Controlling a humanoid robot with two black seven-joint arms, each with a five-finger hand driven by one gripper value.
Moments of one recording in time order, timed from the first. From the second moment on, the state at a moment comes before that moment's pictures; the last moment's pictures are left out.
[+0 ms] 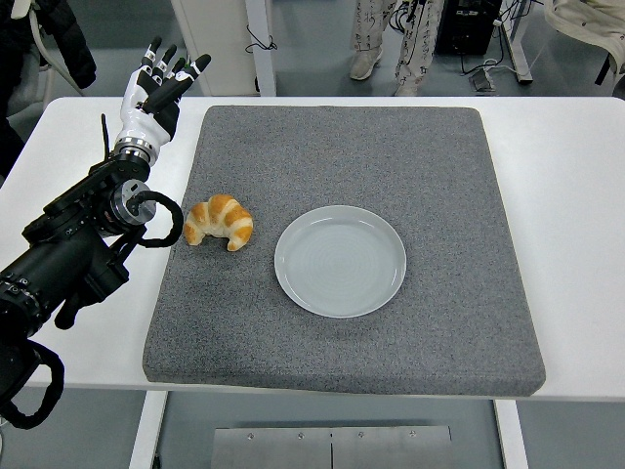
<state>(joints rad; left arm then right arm) -0.97 0.10 -0.67 -0.44 0.01 -0.04 -0.43 -0.08 0.00 -0.02 0.06 -0.11 0.02 0.41</state>
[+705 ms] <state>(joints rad) -0.97 0.10 -0.66 -0.44 0.02 -0.04 -0.42 -0.08 0.00 -0.01 0.06 -0.11 0.02 0.41</state>
